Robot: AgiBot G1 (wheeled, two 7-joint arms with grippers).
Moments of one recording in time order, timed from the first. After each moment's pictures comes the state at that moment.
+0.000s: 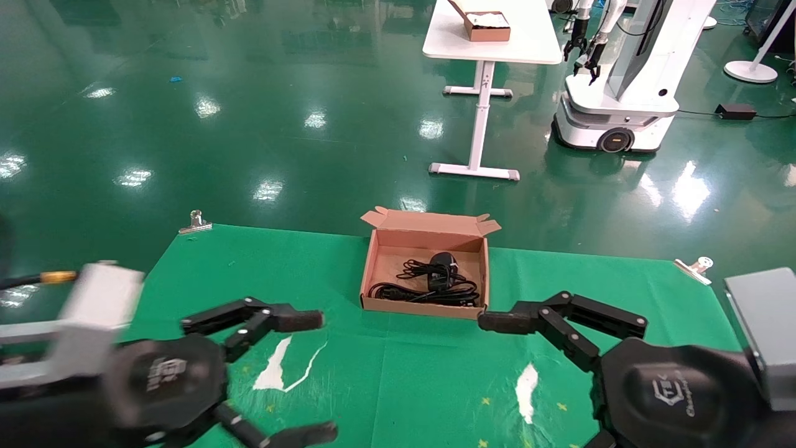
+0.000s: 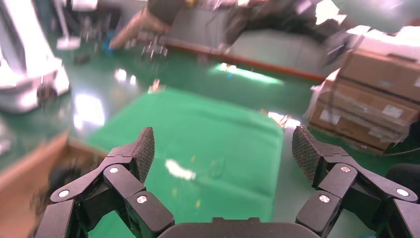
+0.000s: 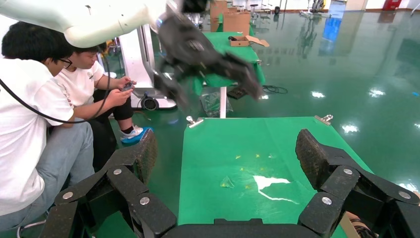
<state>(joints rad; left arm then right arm) -1.12 0.65 0.35 -1.25 0.83 1.44 -0.26 1.08 -0.61 -0.28 1.28 -0.73 -1.50 0.19</state>
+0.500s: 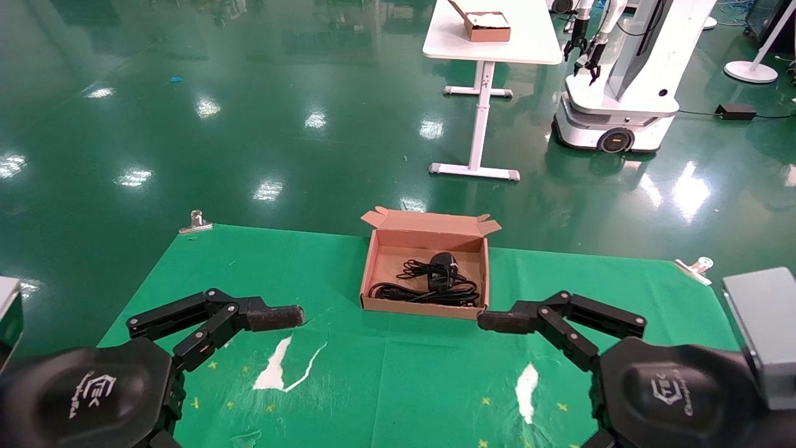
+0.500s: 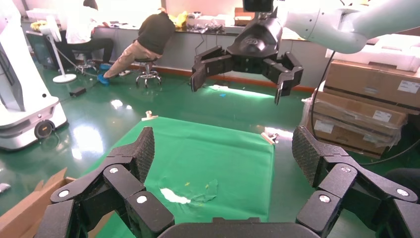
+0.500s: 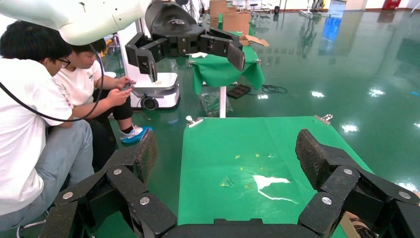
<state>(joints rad) -1.06 0.60 0.25 -1.30 0.69 1.51 -0.17 1.07 -0.61 -0.28 1.28 -0.73 -1.50 0.19</state>
